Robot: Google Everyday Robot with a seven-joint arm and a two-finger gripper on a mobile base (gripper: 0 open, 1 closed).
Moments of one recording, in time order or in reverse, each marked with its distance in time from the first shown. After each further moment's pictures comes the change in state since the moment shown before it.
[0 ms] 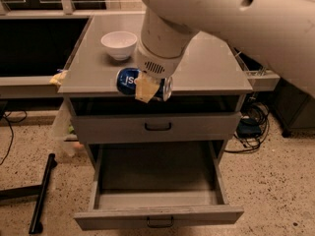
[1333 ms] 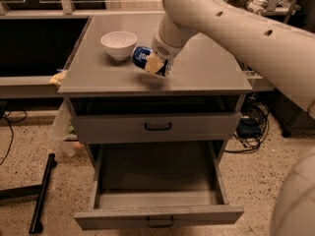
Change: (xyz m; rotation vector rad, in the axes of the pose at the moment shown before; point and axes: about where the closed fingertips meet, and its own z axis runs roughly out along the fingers) arm 0.007 -0.153 0.104 0.114 -0.141 0.121
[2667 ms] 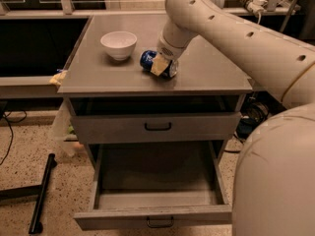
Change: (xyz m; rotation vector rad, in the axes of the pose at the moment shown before) arm 0.023 -0.030 0.039 -0.024 0.058 0.047
